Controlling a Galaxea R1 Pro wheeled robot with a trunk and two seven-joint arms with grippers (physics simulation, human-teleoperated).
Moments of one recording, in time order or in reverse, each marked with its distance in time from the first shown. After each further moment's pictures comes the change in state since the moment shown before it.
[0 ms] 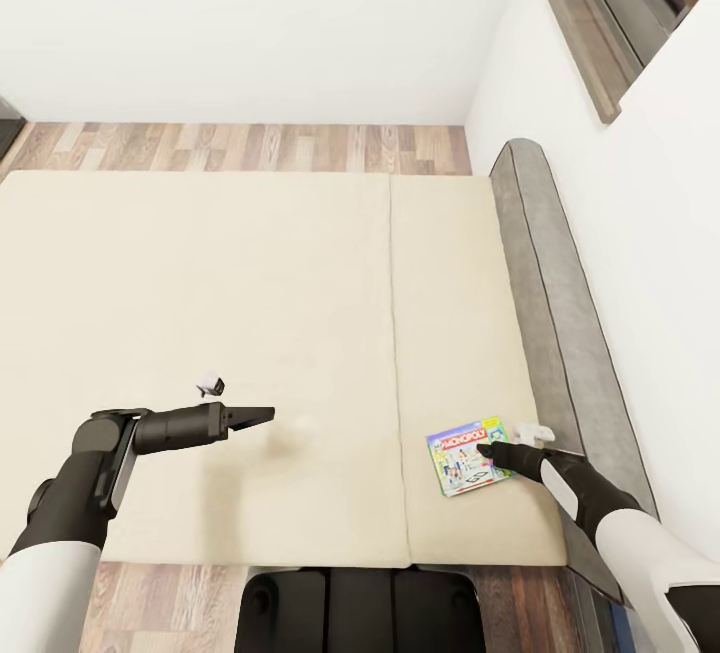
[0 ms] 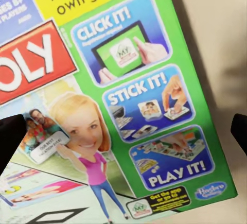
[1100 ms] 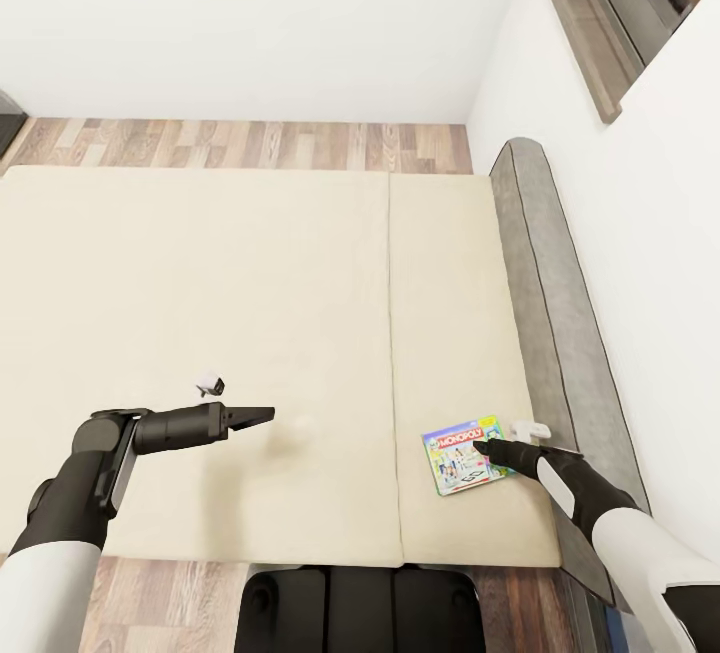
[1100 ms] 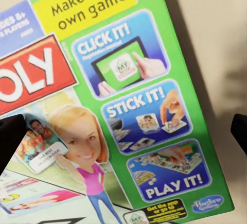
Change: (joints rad) left arm 0.000 0.000 0.000 0.000 0.000 0.000 0.000; right arm 0.000 0.009 0.000 -0.015 -0.003 -0.001 -0.001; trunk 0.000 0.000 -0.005
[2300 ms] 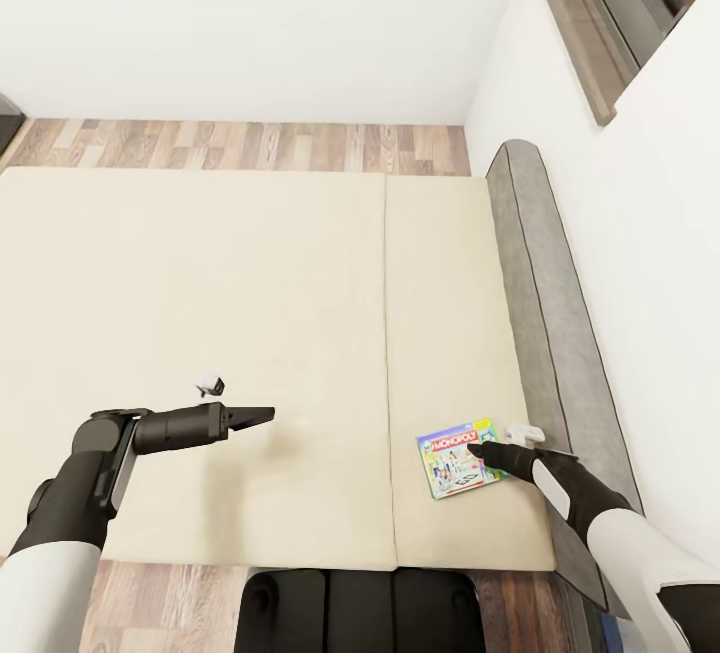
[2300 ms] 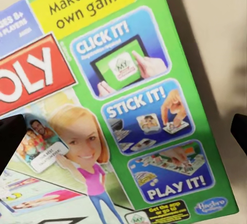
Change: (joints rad) left arm 0.001 0.000 0.000 0.000 0.000 -0.001 0.000; right arm 0.000 0.013 0.010 0.016 -0.021 0.004 0.014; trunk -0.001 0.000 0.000
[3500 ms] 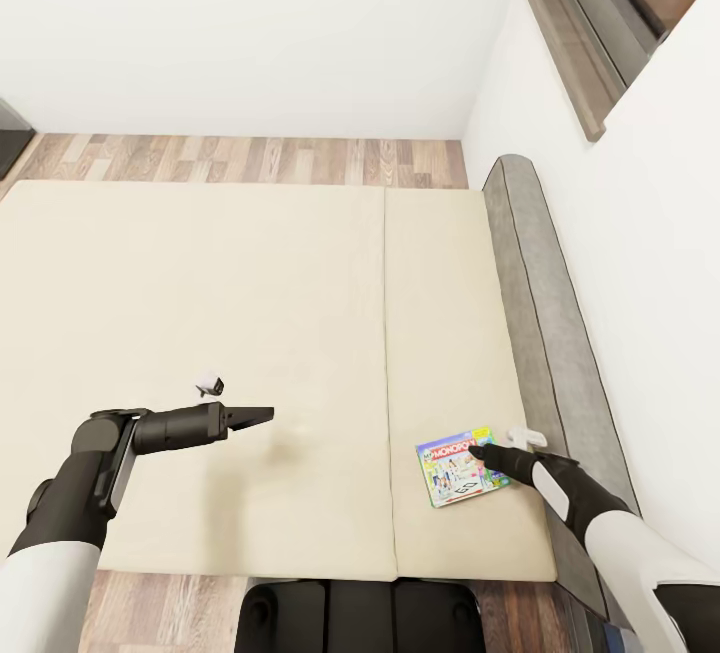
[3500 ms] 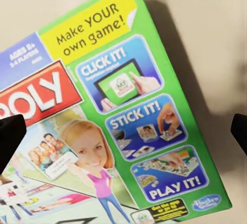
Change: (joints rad) left arm 0.000 0.001 0.001 0.000 0.000 0.000 0.000; right arm 0.001 0.012 -0.067 0.025 0.021 -0.001 -0.012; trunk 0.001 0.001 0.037
